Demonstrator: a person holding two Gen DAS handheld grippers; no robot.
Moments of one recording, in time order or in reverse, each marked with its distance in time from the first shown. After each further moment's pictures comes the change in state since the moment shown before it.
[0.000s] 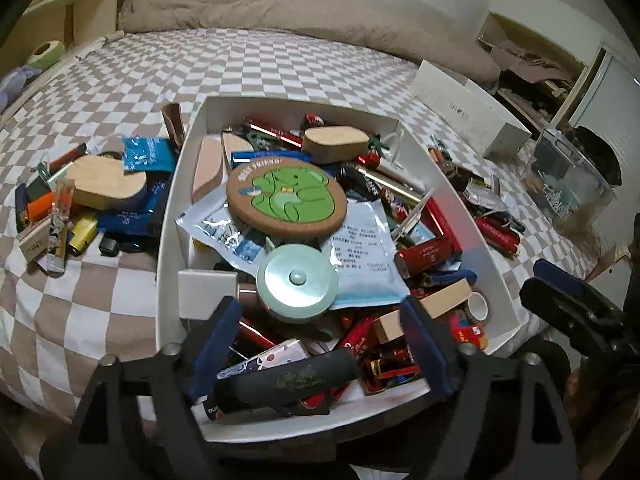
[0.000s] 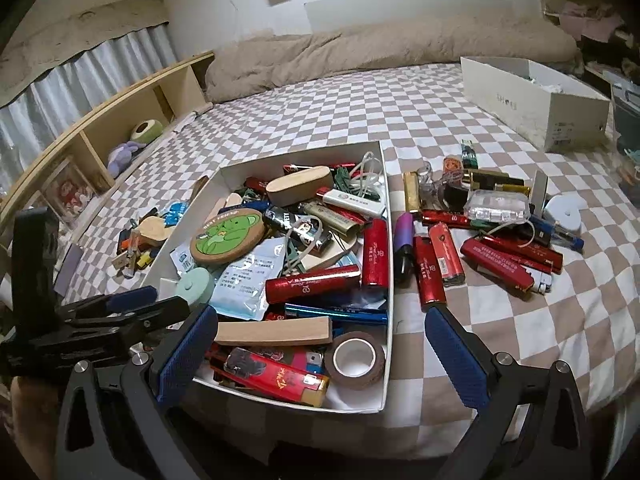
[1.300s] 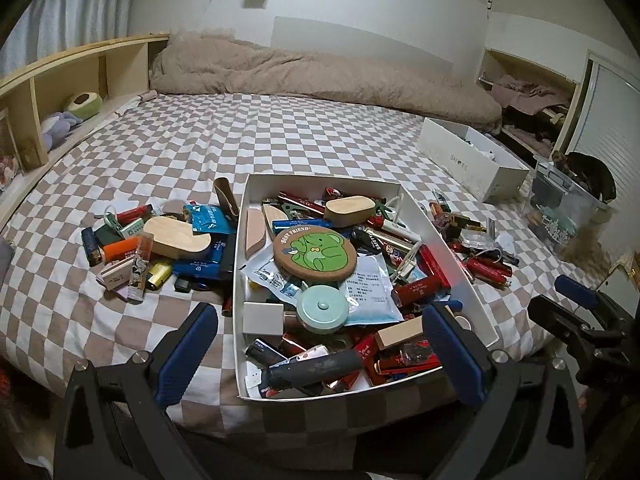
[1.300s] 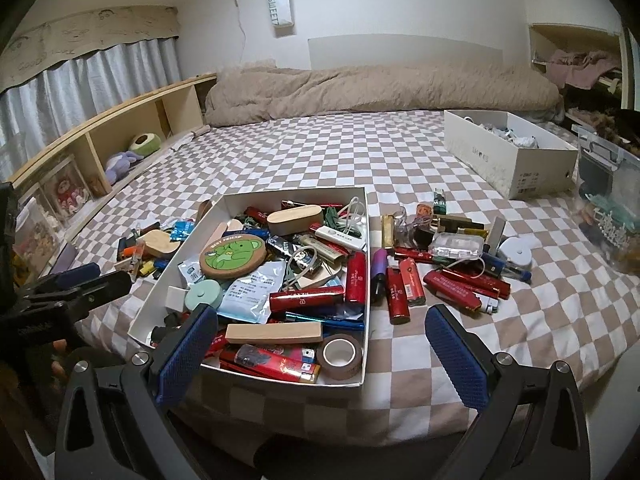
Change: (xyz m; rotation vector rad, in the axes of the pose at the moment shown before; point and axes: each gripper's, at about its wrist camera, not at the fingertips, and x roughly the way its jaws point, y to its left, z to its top) left arm -0.083 -0.007 -0.009 0.026 -0.214 0.098; right arm -0.056 0.021 -0.005 -0.073 -0.122 -0.099
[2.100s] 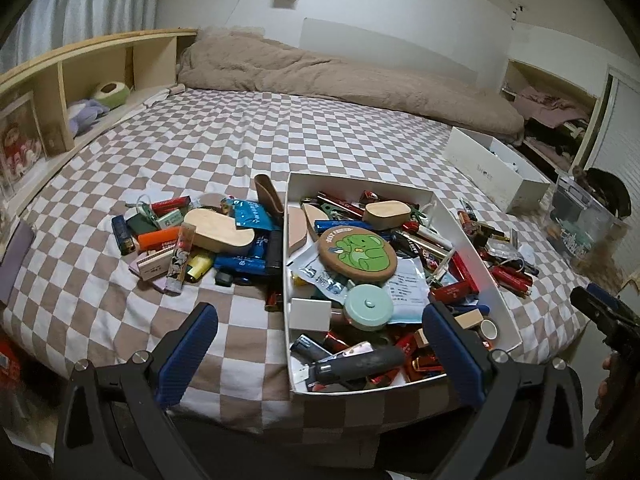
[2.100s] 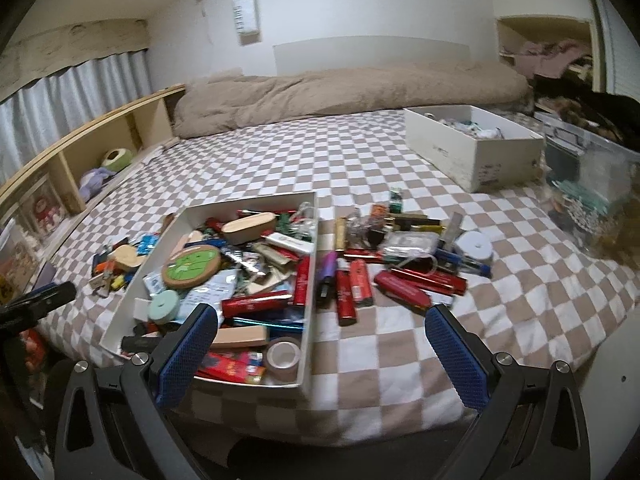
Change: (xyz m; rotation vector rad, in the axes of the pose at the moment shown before) left arm -0.009 0.040 -0.004 -0.061 -0.005 0.059; right arm -0.008 -0.046 -0.001 0.073 -0.015 -0.090
